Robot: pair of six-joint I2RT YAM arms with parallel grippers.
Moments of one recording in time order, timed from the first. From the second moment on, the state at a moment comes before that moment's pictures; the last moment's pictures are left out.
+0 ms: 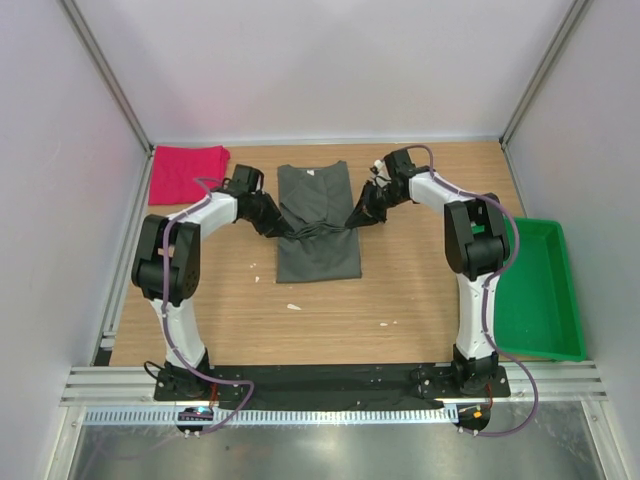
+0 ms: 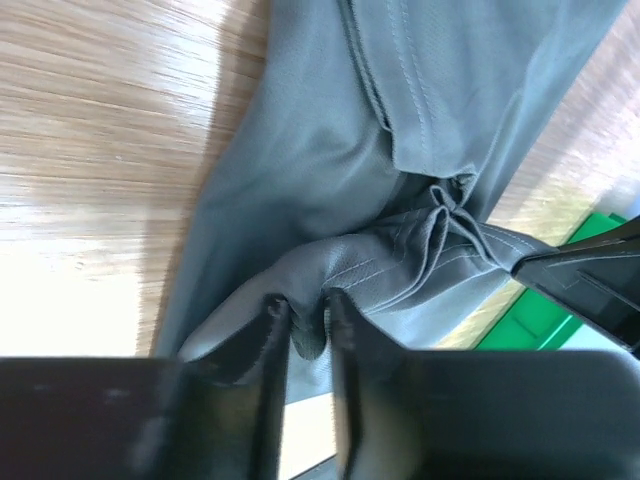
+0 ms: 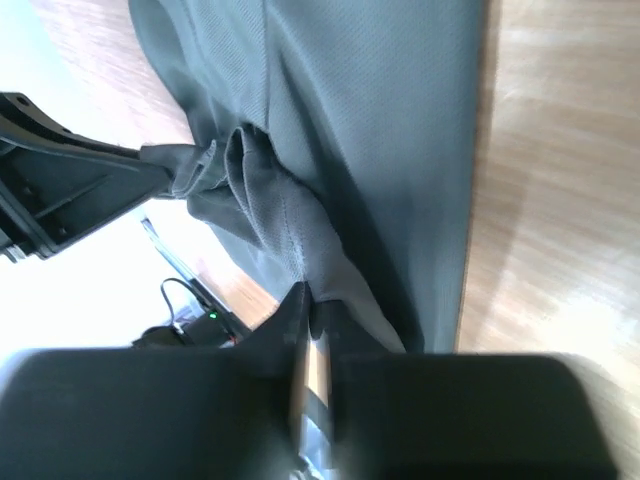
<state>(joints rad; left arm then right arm) -0.26 1.93 1.31 -0.43 0.37 -0.86 0.26 2.15 1.60 -0.57 -0.71 0.58</state>
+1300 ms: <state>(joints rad) -0.29 1.96 1.10 0.10 0.59 -0.90 0.30 2.16 1.41 -0.26 -0.71 0.72</state>
